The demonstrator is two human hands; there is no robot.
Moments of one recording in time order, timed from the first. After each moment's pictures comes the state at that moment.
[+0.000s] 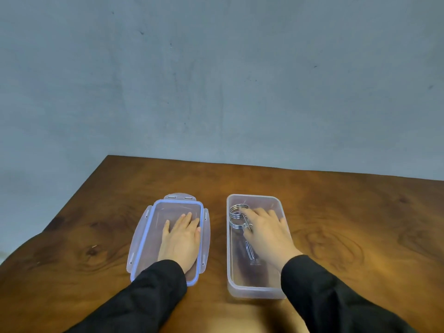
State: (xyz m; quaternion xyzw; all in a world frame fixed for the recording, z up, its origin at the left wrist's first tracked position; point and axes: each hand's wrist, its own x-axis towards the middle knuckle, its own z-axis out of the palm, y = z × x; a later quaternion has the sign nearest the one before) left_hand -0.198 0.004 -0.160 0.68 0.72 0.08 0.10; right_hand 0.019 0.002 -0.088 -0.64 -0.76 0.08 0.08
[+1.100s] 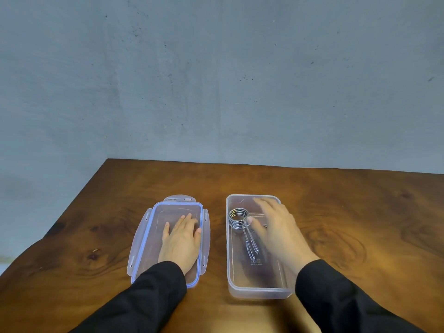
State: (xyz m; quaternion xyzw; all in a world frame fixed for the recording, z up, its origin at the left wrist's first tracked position) left_hand -0.200 0.007 -0.161 0.66 0.73 0.12 0.15; right_hand 0.046 0.005 -0.087 -0.61 -0.75 0.12 0.22
